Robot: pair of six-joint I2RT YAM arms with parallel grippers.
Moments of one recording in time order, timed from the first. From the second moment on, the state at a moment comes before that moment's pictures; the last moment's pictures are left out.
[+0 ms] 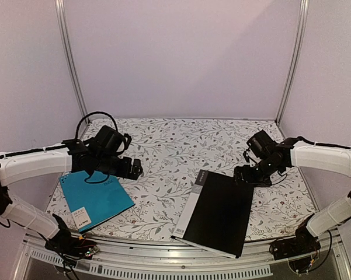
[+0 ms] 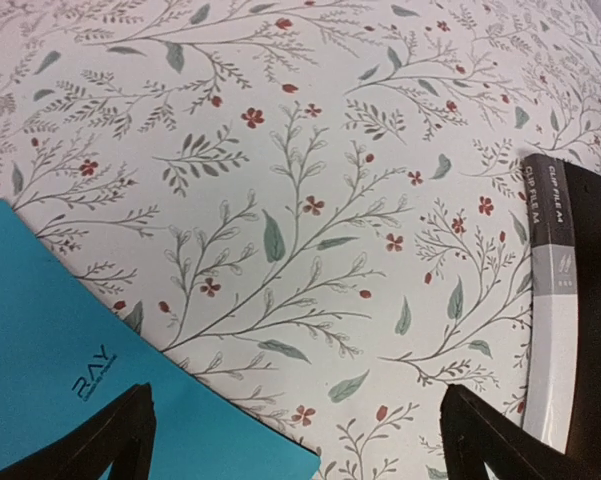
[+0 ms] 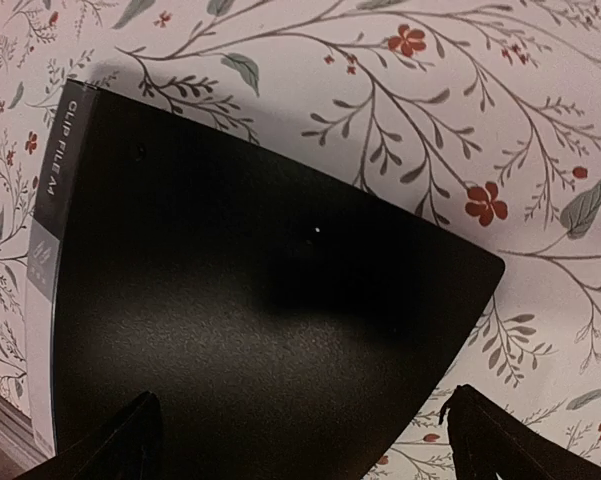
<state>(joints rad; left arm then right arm) -0.74 1.35 0.88 -0.45 -0.16 -0.42 0.58 1.43 0.93 -0.67 -0.06 0.50</state>
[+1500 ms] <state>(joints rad) -0.71 1.75 0.90 -0.16 0.46 -0.81 0.65 1.77 1.00 -0.34 -0.25 0.59</state>
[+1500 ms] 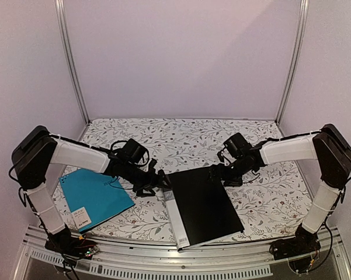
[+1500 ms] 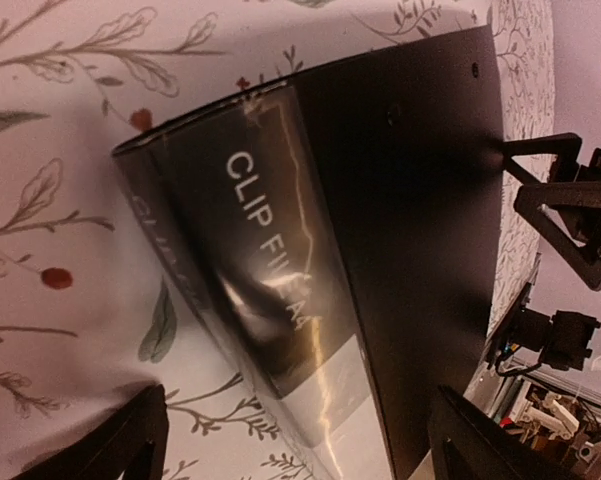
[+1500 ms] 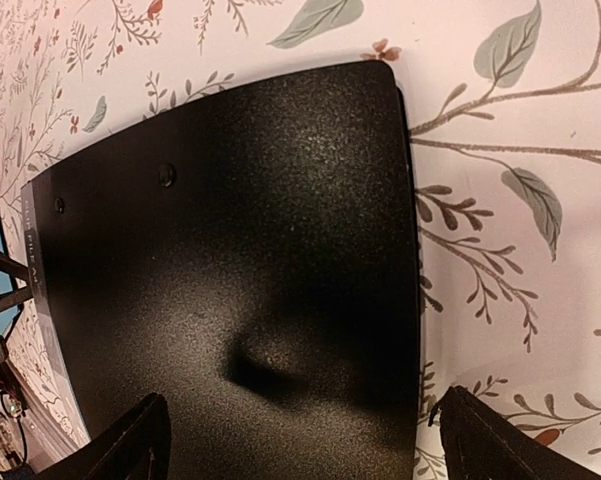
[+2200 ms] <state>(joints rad) -0.66 2.10 1.30 -0.04 0.38 -0.88 0.63 1.83 1.07 -0.32 -0.21 0.62</state>
